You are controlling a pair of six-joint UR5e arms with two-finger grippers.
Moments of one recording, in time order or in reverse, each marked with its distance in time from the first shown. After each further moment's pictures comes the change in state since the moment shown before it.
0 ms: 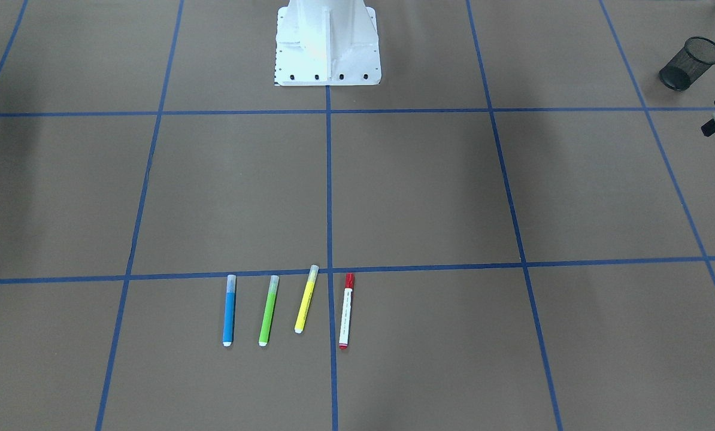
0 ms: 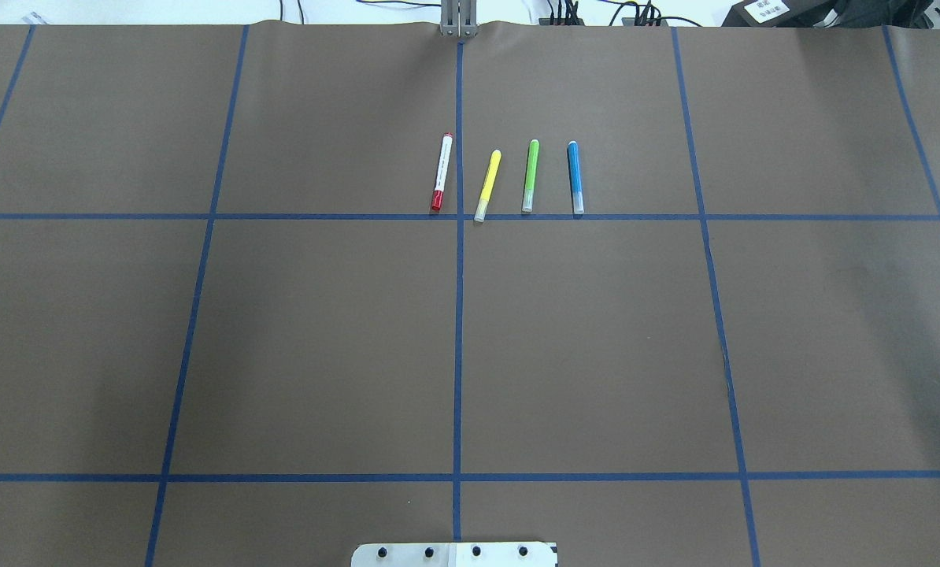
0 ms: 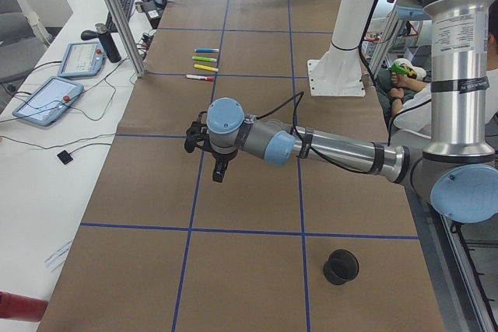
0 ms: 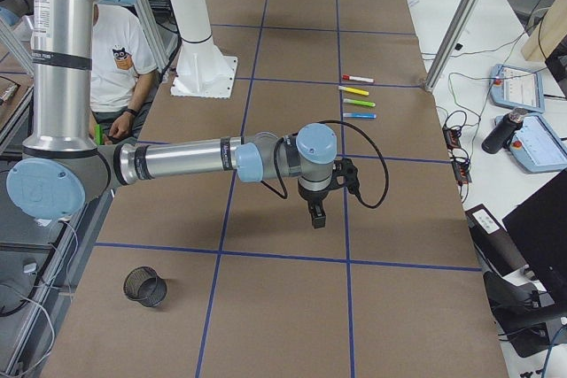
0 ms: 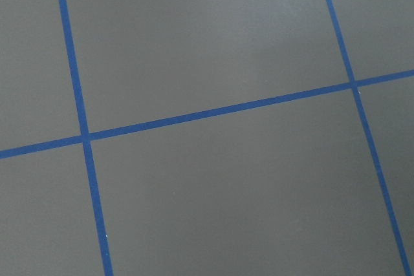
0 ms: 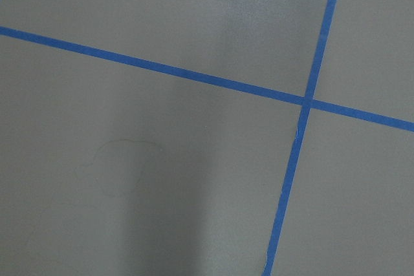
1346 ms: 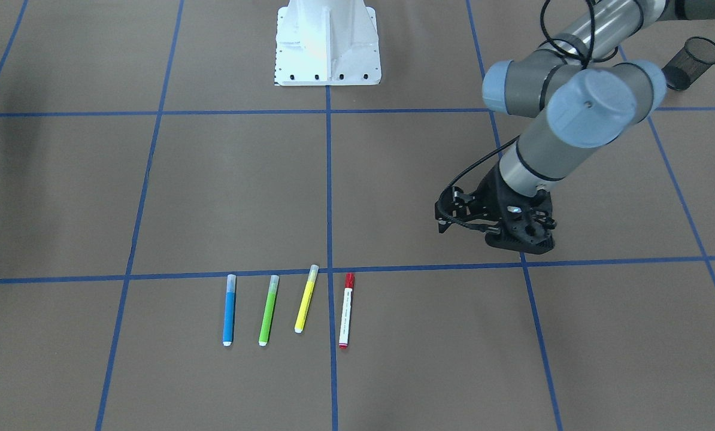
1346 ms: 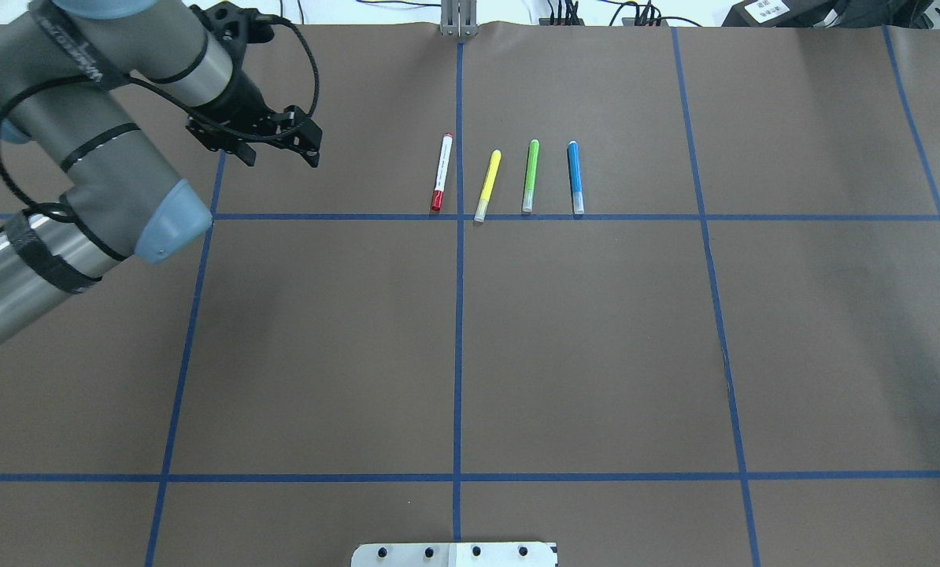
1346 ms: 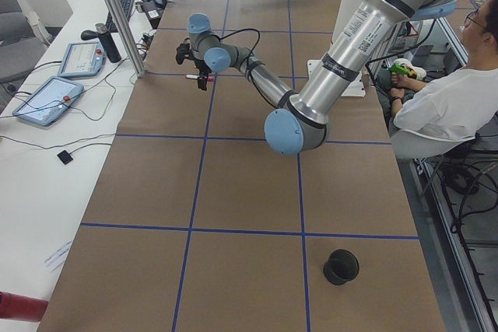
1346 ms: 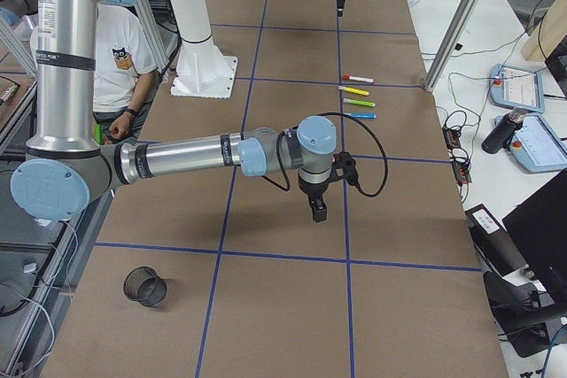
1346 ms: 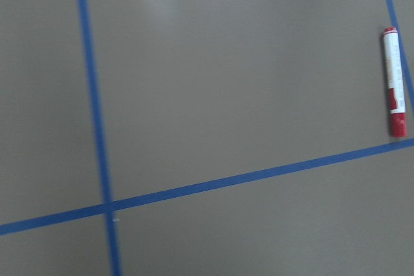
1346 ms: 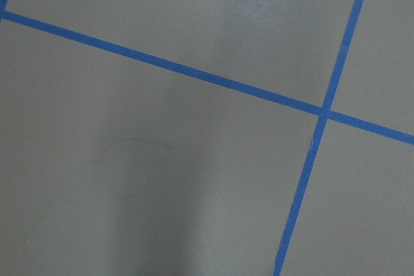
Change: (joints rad) left arm 0.520 -0.748 0.350 0.016 0.318 -0.626; right arm -0.073 0.018 0.026 0.007 -0.063 0.023
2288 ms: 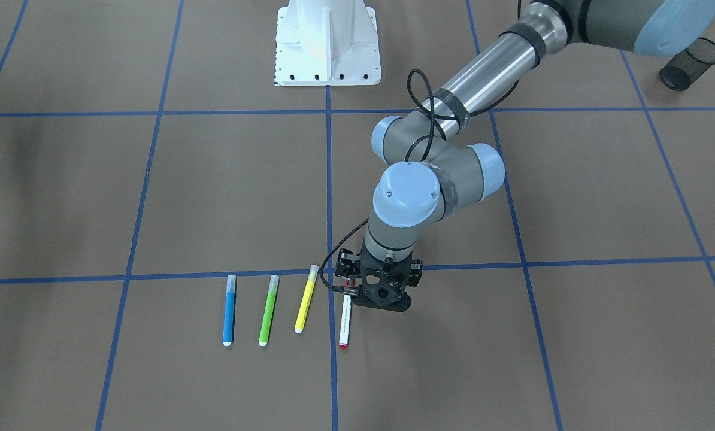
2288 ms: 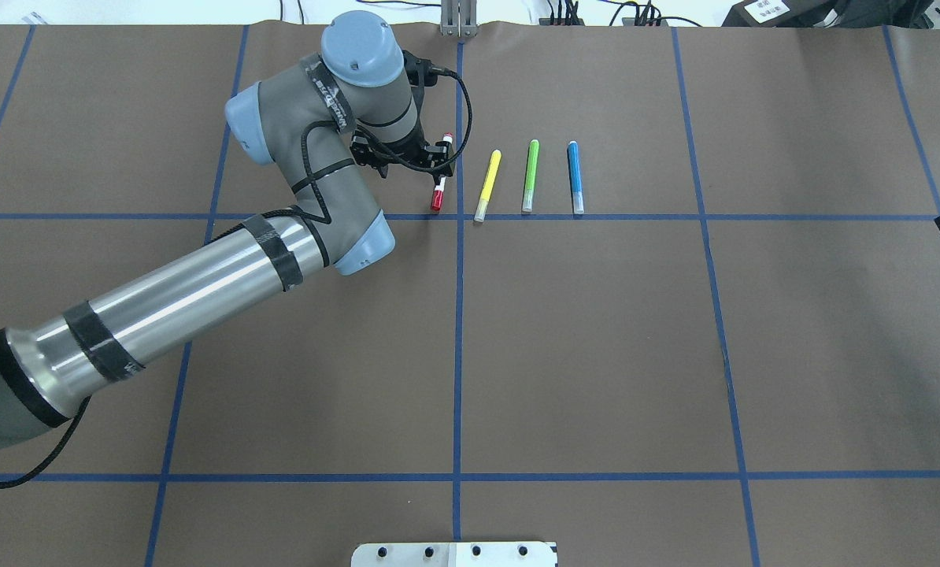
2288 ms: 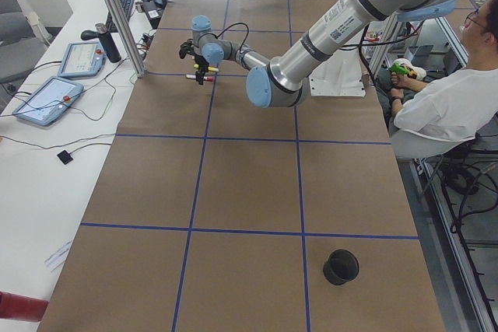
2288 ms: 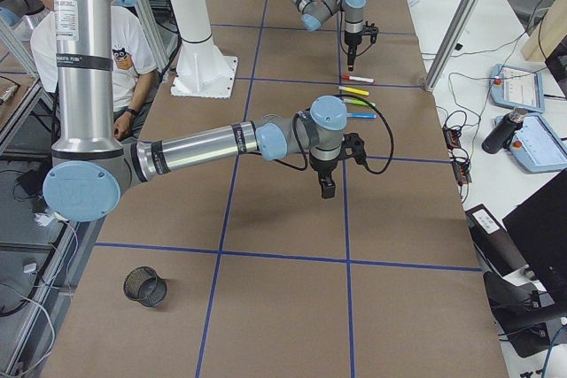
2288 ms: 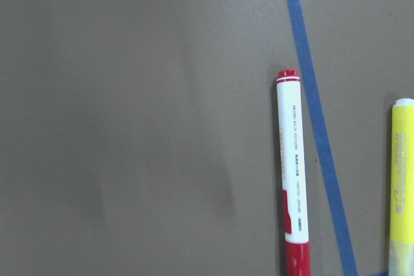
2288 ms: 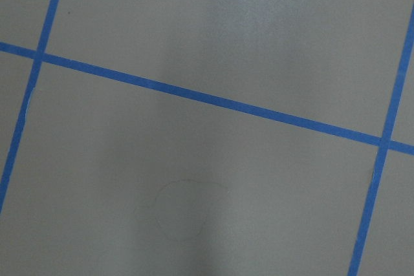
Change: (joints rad) left arm 0.170 -0.357 0.570 -0.215 0.238 -0.019; right arm -0.089 0.056 0.009 0.031 0.000 0.176
